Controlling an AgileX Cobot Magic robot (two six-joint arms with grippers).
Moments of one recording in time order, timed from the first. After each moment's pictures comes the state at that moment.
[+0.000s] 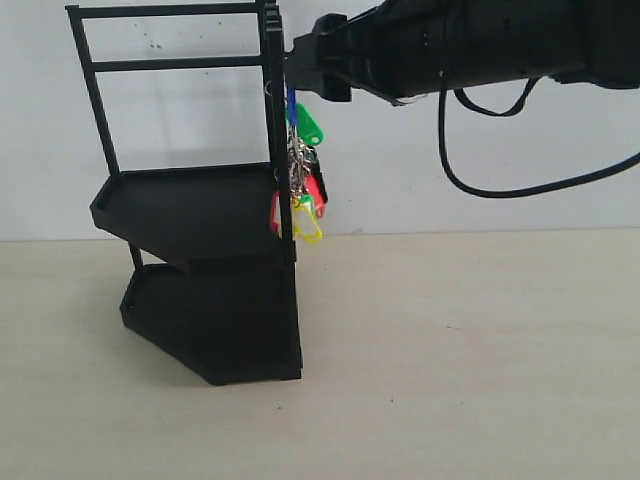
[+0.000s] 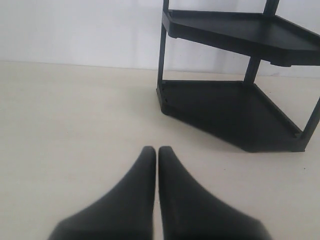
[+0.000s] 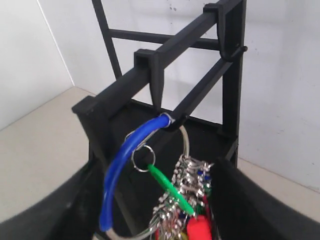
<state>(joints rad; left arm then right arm) 0.00 0.00 0.00 -0.15 0.29 0.07 0.35 1.58 -1.39 1.10 0.34 -0.98</state>
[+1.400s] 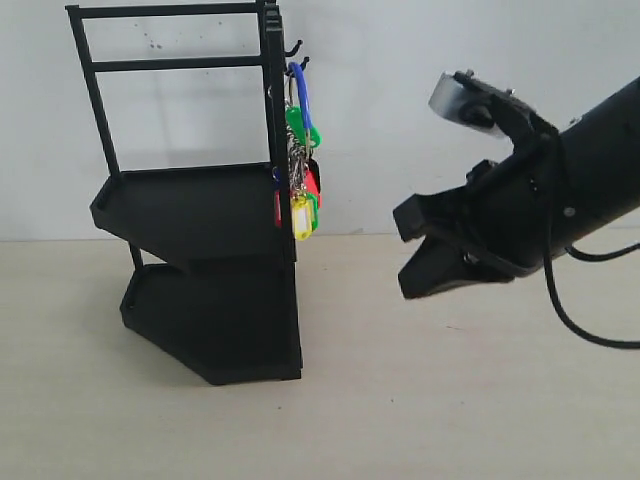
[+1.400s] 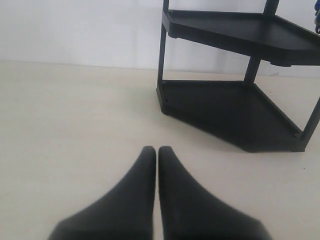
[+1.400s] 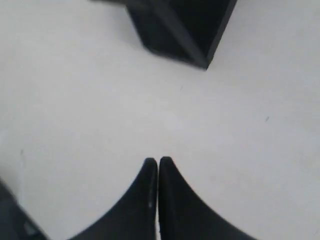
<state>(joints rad) 0.00 0.00 0.00 -0.15 0.29 0.07 0.22 1.45 -1.13 0.69 0.89 -0.44</state>
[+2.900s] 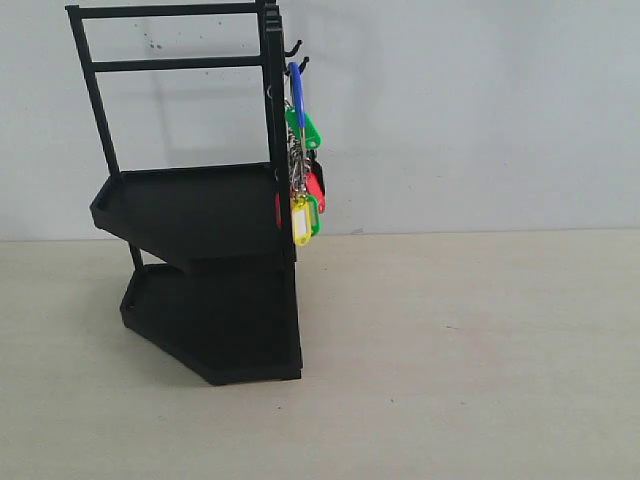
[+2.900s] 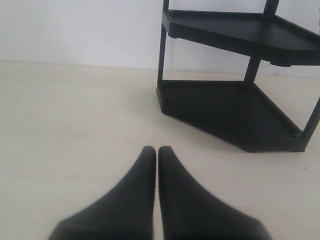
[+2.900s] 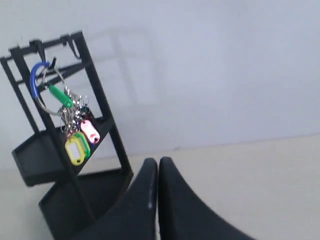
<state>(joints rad) 0.00 0.00 0.00 -0.15 0.29 0.07 0.21 0.31 -0.22 0.76 -0.04 -0.47</state>
